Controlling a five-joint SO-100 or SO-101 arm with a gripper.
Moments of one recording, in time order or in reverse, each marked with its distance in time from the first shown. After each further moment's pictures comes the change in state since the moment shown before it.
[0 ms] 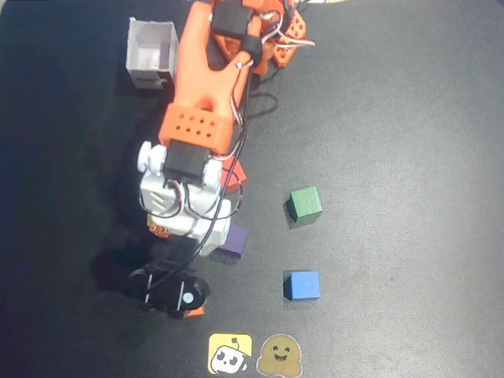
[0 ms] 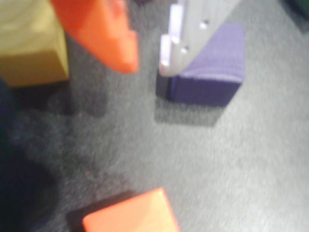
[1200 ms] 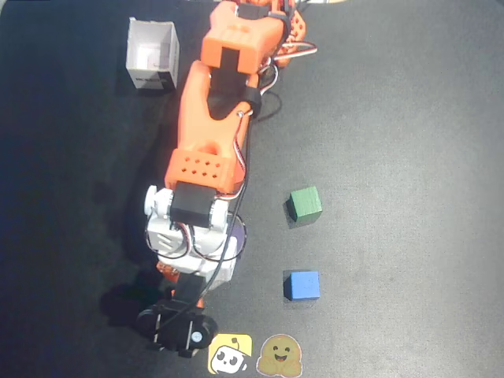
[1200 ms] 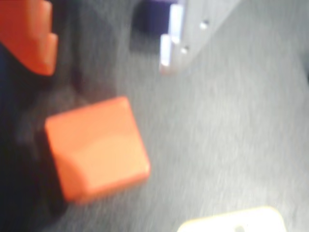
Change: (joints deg) arm -3.0 -22.1 -30.2 6.3 1.7
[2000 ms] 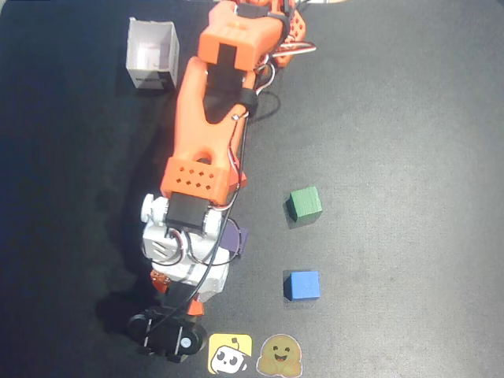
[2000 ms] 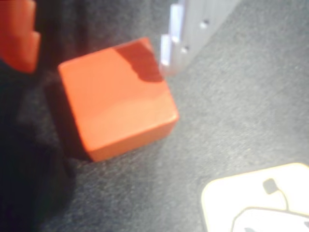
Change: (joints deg) arm 1.4 0.3 8.4 -11.0 0.6
